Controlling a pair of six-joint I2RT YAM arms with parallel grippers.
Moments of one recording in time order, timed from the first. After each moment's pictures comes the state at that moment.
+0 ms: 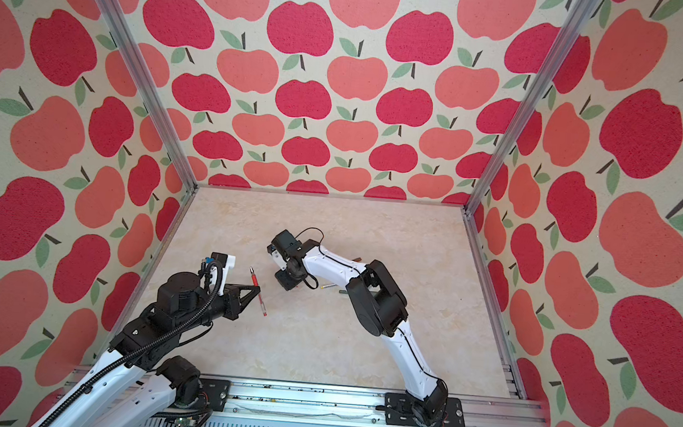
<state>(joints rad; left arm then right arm) -0.49 0.55 0.57 -0.47 0.28 -0.50 0.96 2.30 1.84 -0.72 -0.09 0.00</state>
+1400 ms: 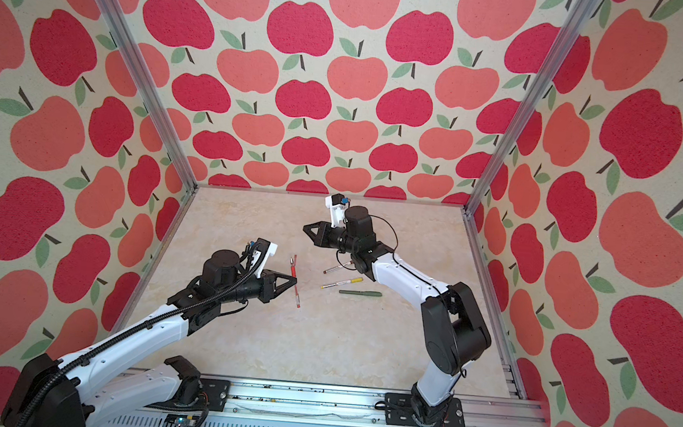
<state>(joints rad) -0.55 1.01 0.58 0.05 0.54 -0.52 0.68 1.70 1.20 0.21 -0.49 0.66</state>
